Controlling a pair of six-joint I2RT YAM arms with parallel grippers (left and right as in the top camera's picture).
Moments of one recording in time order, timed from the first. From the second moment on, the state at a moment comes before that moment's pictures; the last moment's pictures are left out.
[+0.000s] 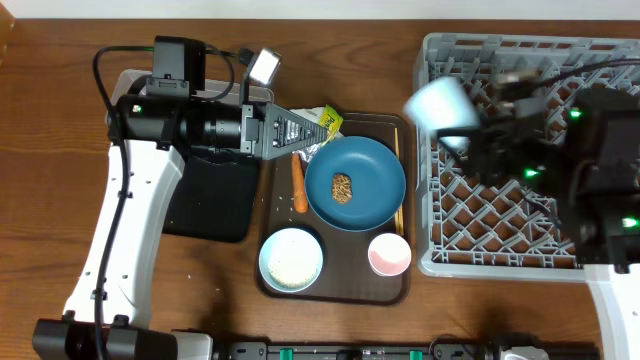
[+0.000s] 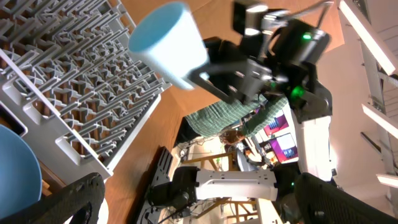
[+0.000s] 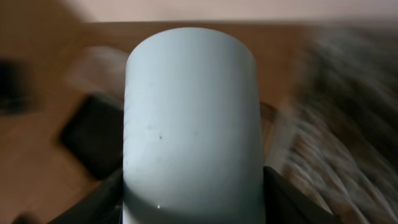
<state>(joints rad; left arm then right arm) -0.10 1.53 1.51 -1.02 1.47 -0.01 0.04 1.13 1.31 -0.87 -0.50 0.11</state>
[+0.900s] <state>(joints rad) -0.10 1.53 1.51 -1.02 1.46 -0.01 -0.58 1.53 1.31 -1.33 -0.16 0.30</state>
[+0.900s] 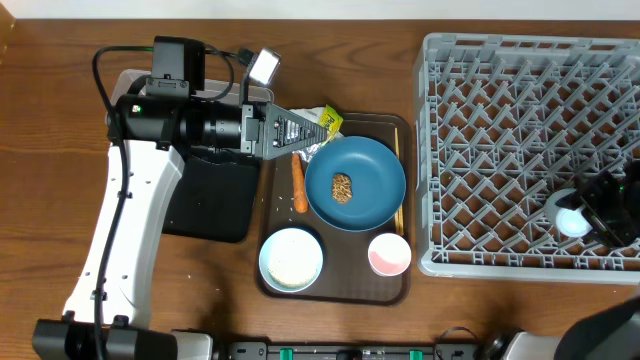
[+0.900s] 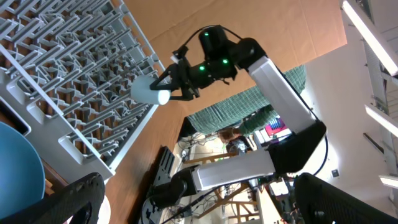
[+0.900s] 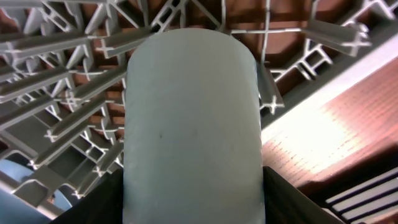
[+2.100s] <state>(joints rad) -0.36 1.53 1.50 -1.21 0.59 -0.01 -0.43 1.12 1.34 -1.04 -0.50 0.19</state>
